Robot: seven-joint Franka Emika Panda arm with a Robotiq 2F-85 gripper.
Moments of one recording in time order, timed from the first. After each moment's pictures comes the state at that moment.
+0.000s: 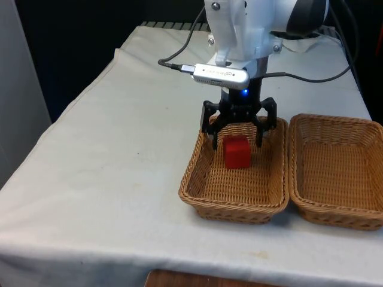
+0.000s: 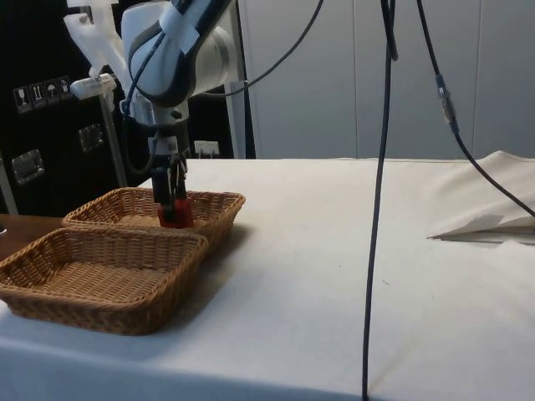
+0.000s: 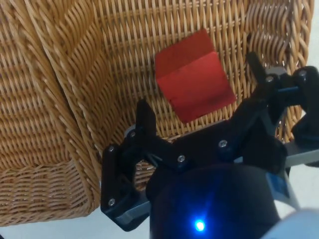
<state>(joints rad) 0.32 0.70 -0.35 -1.71 0.28 2.43 -0.43</state>
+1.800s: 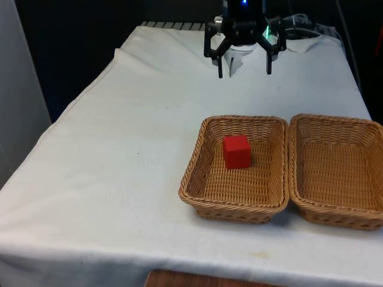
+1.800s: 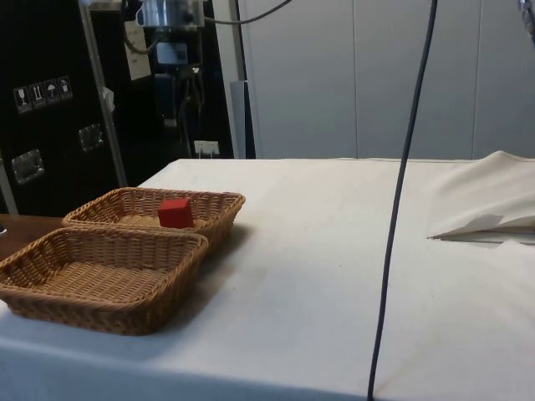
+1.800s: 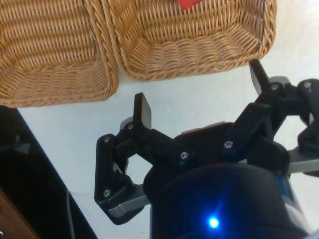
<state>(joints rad) 0.33 0.32 -0.36 -1.90 0.23 2.26 -0.28</state>
